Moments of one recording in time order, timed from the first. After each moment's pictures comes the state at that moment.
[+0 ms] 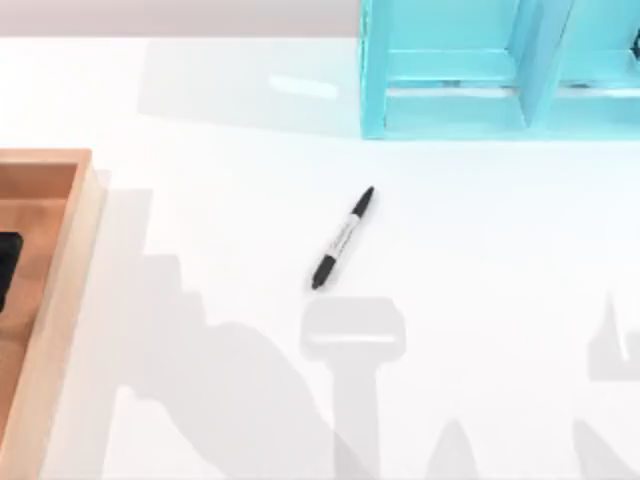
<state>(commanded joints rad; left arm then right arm) 0.21 1.85 1.18 -0.90 0.00 0.23 0.00 0.00 0.00 0.00 0.00 0.00</state>
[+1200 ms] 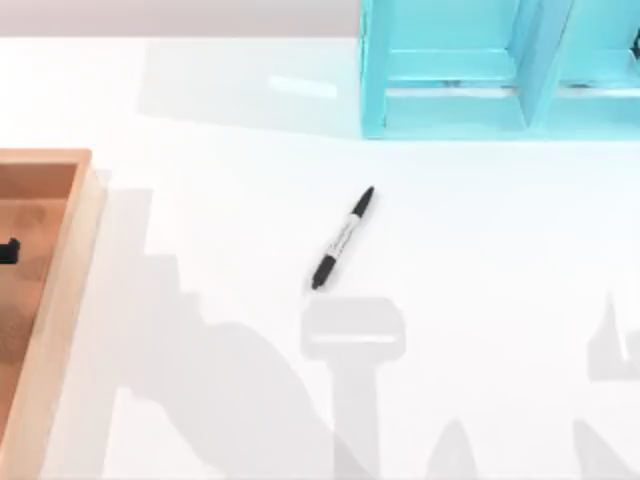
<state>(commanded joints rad) 0.20 1.85 1.18 -0.90 0.00 0.23 0.00 0.00 0.00 0.00 0.00 0.00</state>
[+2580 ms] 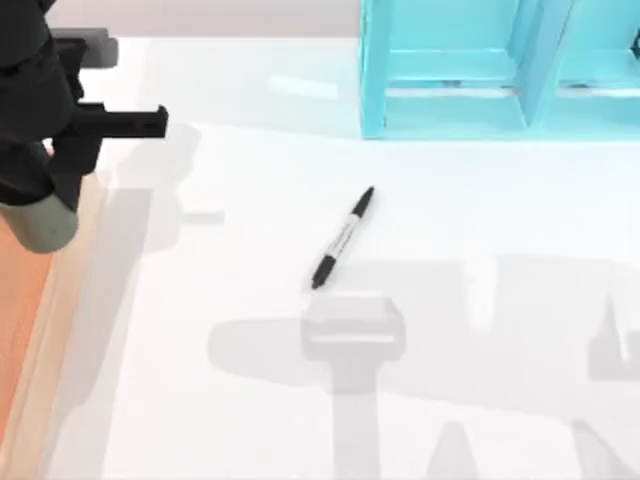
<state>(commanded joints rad) -0.26 1.78 1.69 -1.48 0.00 -0.24 0.00 0.00 0.00 0.00 0.00 0.00</state>
